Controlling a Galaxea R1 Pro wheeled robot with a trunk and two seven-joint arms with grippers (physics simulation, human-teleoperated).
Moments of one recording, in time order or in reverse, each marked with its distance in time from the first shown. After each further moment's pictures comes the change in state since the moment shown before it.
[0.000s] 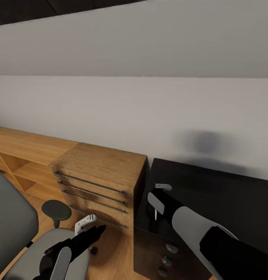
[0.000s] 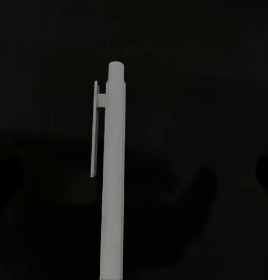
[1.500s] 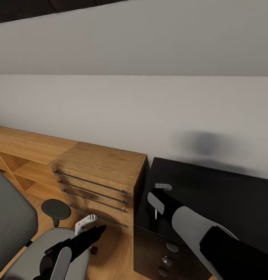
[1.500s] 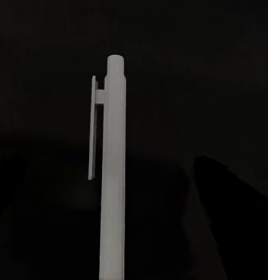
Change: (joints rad) left arm 0.000 -0.001 -0.002 0.000 0.000 0.000 -0.003; right arm 0.000 0.000 0.000 -0.001 -0.003 -0.007 -0.005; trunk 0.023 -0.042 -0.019
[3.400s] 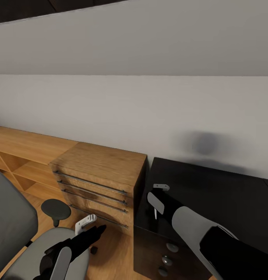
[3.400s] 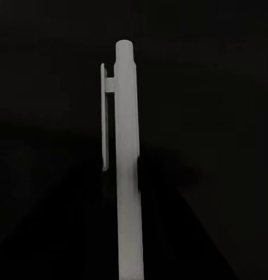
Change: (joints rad) left arm 0.000 0.001 -0.001 -0.002 0.000 0.001 -0.002; right arm 0.000 0.000 -0.001 -0.004 0.005 0.037 0.073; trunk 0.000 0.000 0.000
